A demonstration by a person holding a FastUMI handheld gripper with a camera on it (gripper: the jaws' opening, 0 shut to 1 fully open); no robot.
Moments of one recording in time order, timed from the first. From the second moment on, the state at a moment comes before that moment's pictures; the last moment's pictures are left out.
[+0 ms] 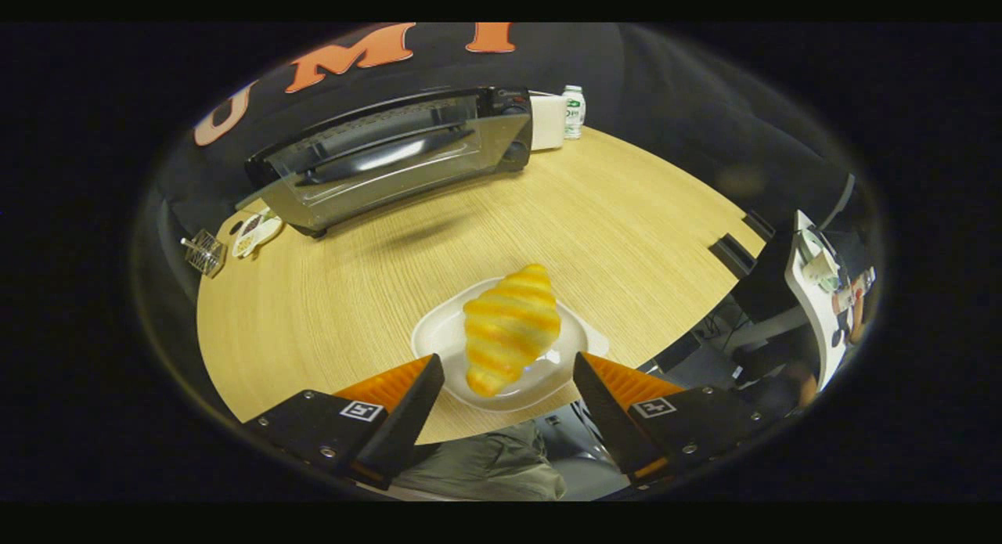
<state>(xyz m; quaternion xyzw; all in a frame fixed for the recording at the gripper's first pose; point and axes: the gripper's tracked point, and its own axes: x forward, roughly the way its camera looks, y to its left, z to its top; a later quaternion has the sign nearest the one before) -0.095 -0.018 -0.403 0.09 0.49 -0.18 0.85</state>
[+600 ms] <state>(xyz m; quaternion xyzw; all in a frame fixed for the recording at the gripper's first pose) 0.009 -0.027 -0.290 0.08 0.36 -0.14 0.92</state>
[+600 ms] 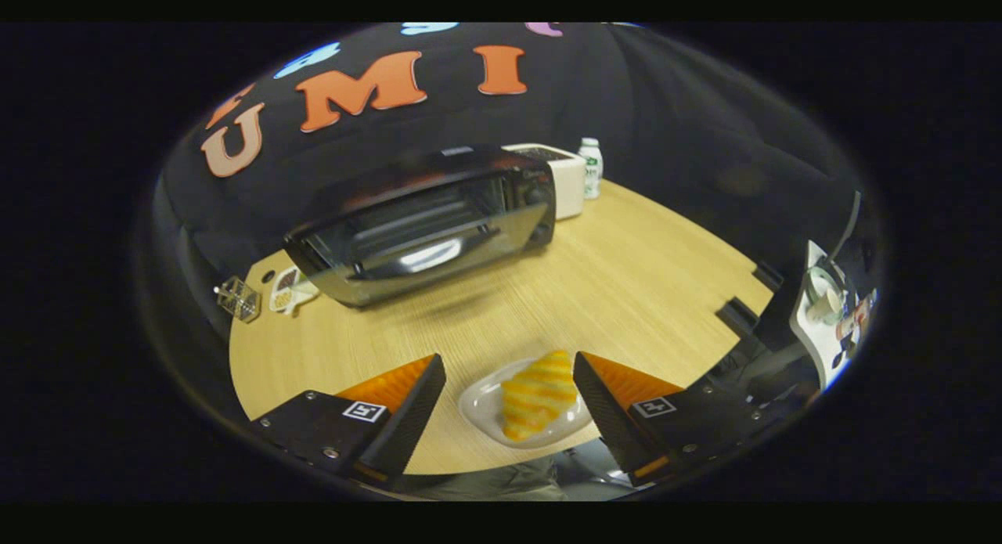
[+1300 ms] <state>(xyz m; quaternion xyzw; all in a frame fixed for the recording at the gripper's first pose) 0.114 0.002 -0.291 -0.01 0.32 -0.07 0.94</state>
